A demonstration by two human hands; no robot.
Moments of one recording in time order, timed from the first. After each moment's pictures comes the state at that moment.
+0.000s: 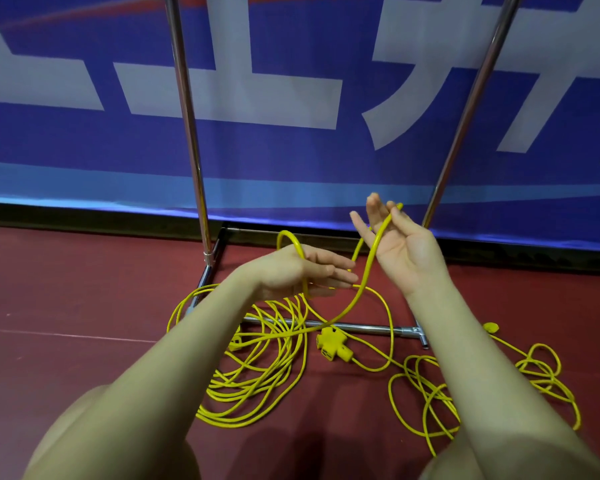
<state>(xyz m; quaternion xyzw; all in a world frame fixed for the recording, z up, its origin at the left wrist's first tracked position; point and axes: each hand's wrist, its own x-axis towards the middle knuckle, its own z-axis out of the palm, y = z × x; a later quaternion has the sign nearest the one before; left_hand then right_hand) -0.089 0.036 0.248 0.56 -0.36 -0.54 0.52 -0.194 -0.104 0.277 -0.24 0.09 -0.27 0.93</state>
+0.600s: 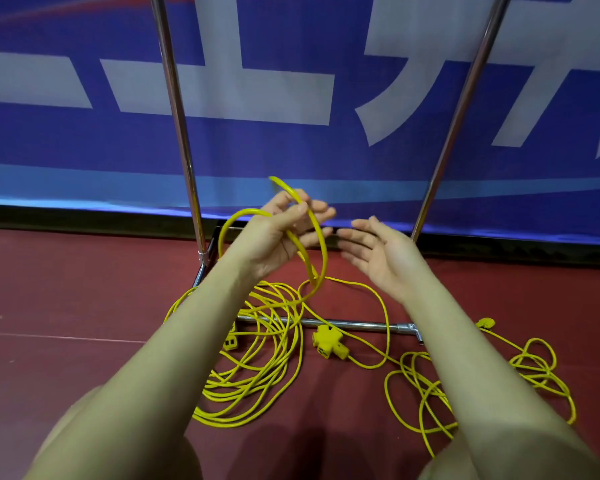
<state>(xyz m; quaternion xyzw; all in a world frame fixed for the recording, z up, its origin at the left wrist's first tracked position) -0.083 0.025 0.271 0.36 -0.25 -0.41 0.80 -0.193 -0.108 0.257 -0.49 0.23 -0.18 0.82</state>
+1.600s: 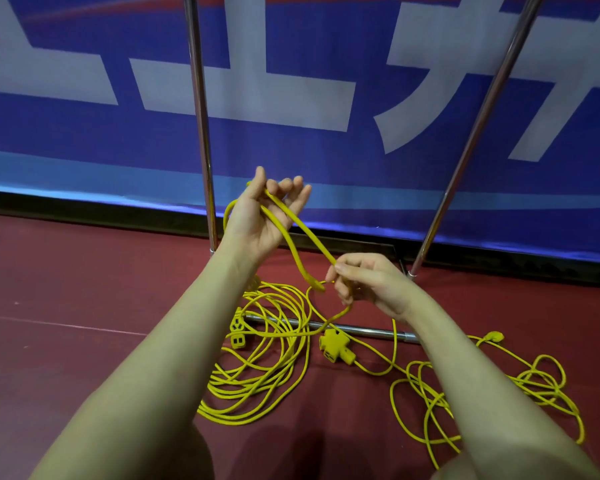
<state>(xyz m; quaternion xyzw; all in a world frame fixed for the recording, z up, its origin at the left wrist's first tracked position) -0.060 0.046 0.293 0.21 -0.08 -0.36 0.91 -0.197 -0.088 0.239 -0.73 0.06 -0.02 0.68</state>
